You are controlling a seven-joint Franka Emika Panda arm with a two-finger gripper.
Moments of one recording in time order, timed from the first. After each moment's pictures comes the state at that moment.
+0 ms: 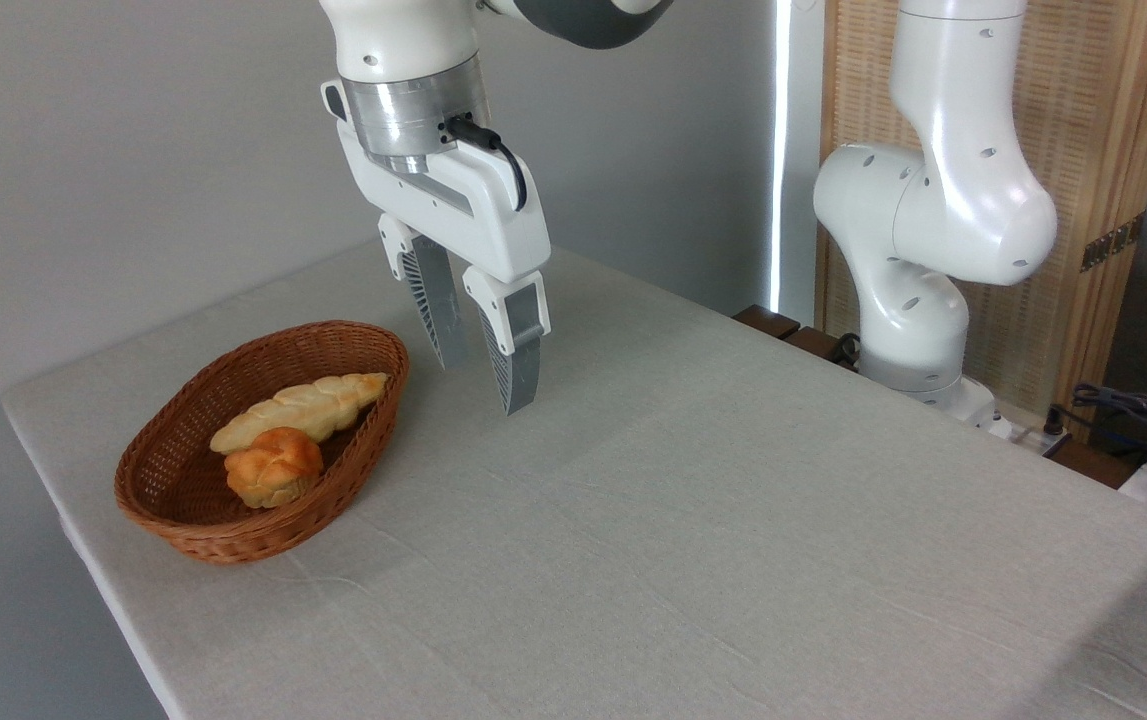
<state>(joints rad) -0.02 -0.10 -0.06 -1.84 -0.05 1.70 0.74</state>
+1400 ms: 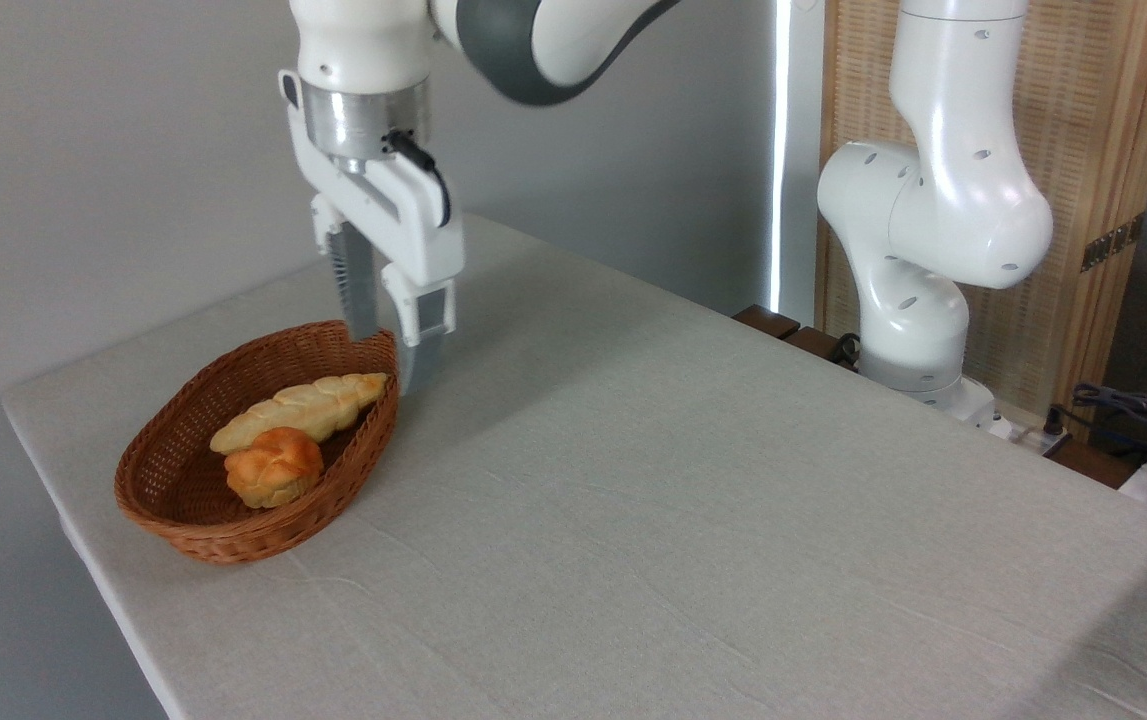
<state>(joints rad) -0.13 -0.09 -0.09 -1.93 -0.21 1.98 0.66</state>
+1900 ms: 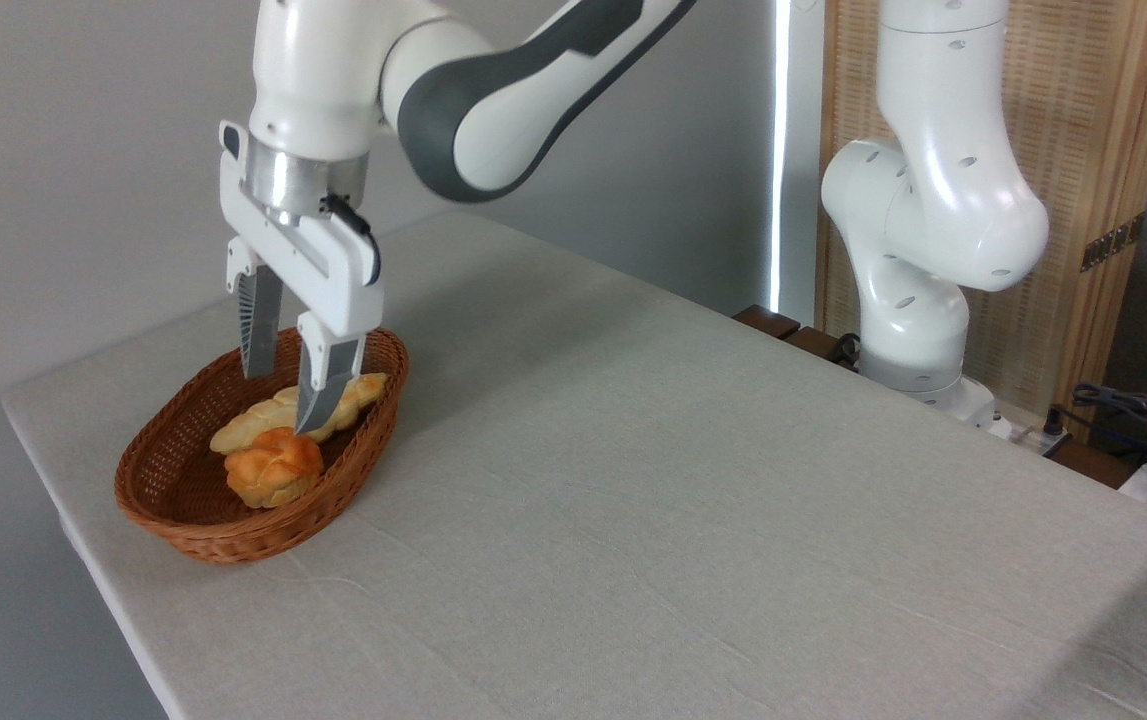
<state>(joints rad) -0.21 0.06 -0.13 -1.94 -0.20 2.36 0.52</state>
